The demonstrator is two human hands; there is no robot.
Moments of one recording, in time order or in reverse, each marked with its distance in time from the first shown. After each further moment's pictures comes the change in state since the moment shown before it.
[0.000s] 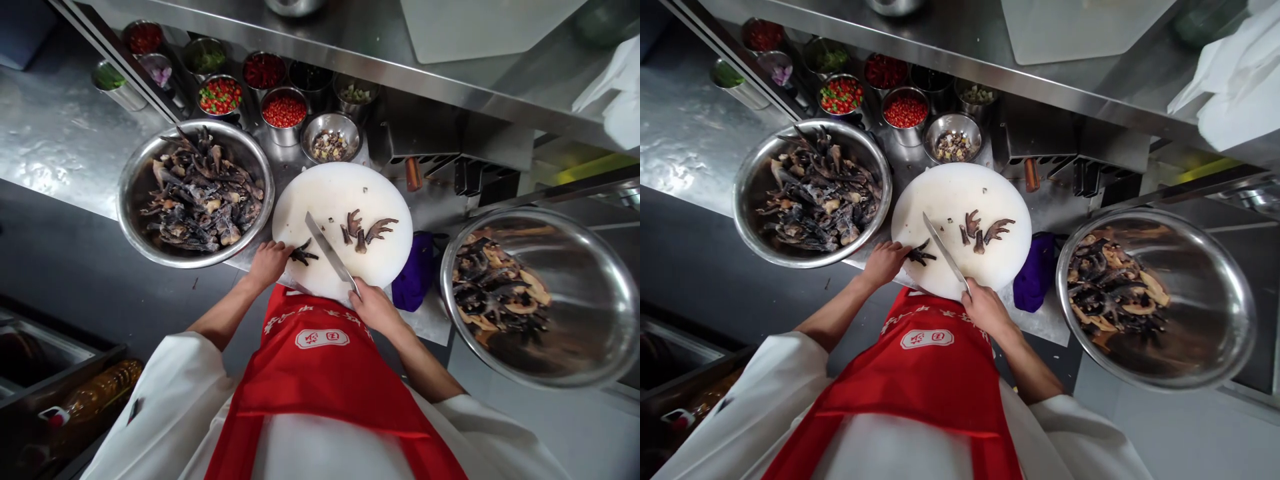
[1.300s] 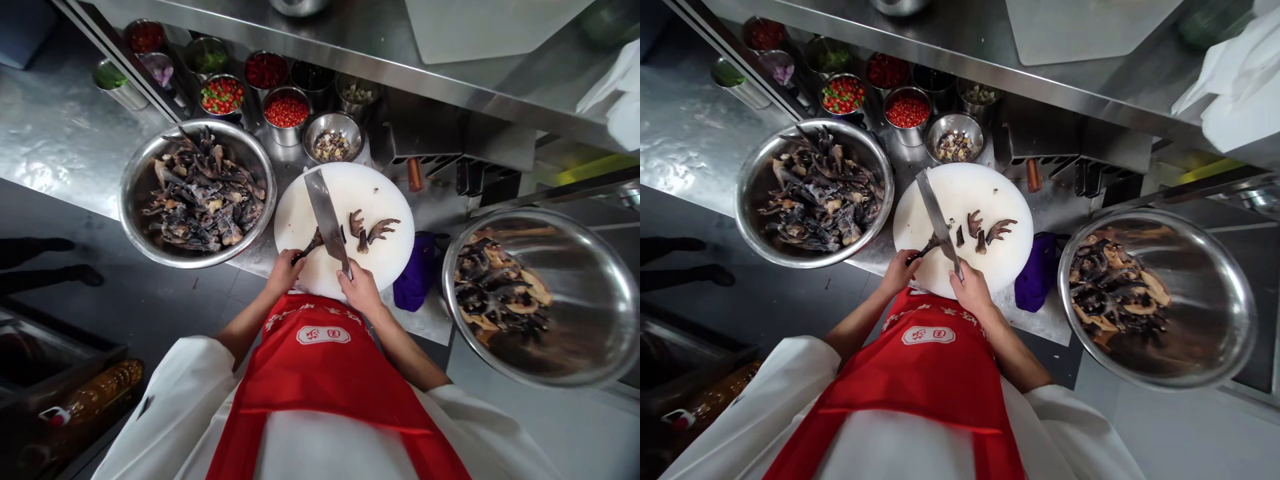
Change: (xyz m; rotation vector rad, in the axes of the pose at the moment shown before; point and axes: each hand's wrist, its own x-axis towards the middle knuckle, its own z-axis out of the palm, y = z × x) left_hand -0.006 0.030 0.034 -1.046 0.151 -0.357; right_hand 0.040 -0.012 0.021 0.429 0.344 -0.135
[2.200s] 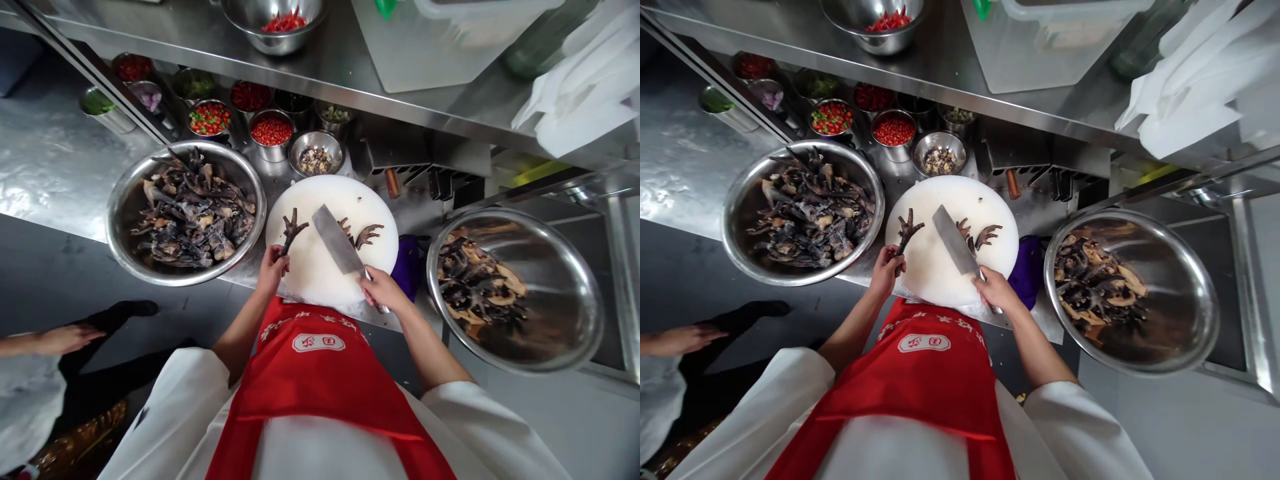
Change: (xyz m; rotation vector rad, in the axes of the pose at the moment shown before) left_hand 0.019 0.012 -0.006 -0.659 0.081 0.033; right_hand -0.001 0.044 -0.055 0.240 -0.239 0.335
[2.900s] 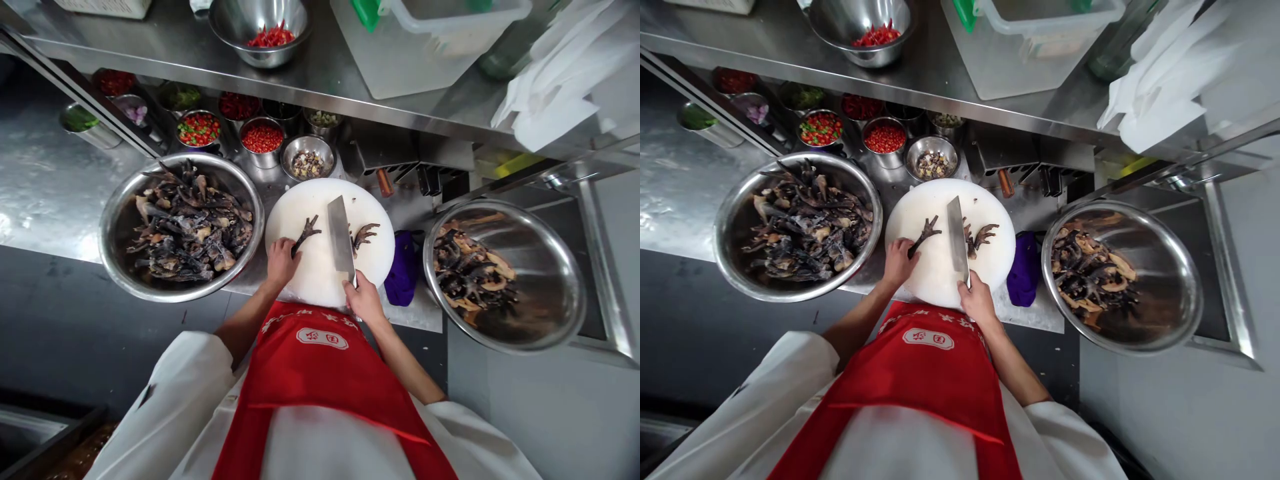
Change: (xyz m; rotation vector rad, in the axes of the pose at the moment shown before) left_hand 0.048 -0.004 0.001 0.921 -0.062 0.500; right_hand -0.015 -0.023 0.070 -0.027 0.390 -0.023
